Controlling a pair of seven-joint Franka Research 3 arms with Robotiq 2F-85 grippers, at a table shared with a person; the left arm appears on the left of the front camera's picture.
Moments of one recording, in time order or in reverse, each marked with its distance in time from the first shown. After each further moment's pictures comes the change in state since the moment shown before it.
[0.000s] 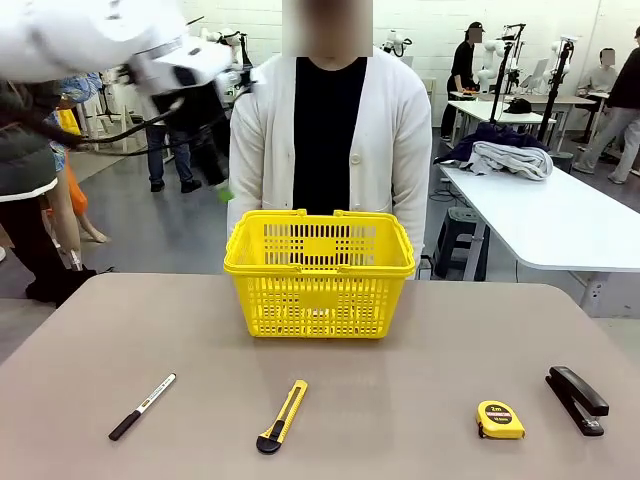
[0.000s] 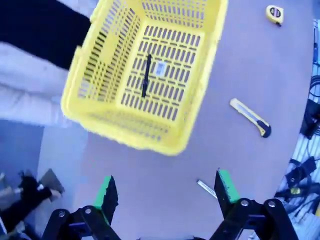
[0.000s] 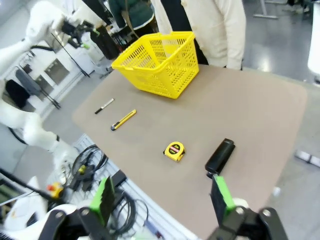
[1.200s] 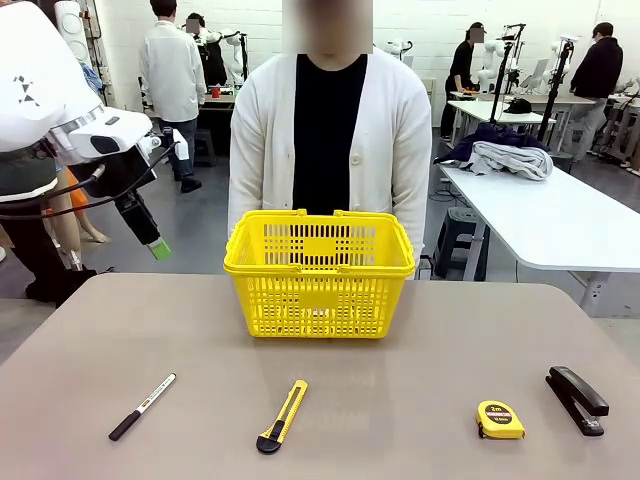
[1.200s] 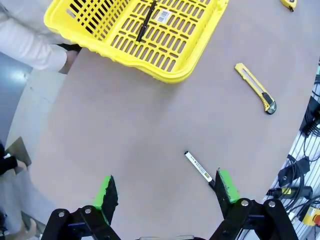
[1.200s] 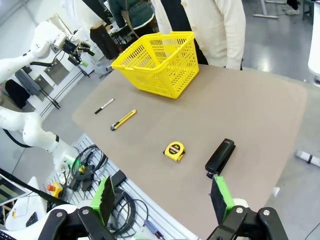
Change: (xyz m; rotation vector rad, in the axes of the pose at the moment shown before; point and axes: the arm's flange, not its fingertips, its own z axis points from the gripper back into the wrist) left arm -0.114 0.004 -0.044 -0.054 0.018 0.187; right arm 0.000 0.000 0.000 0.000 0.000 0.000
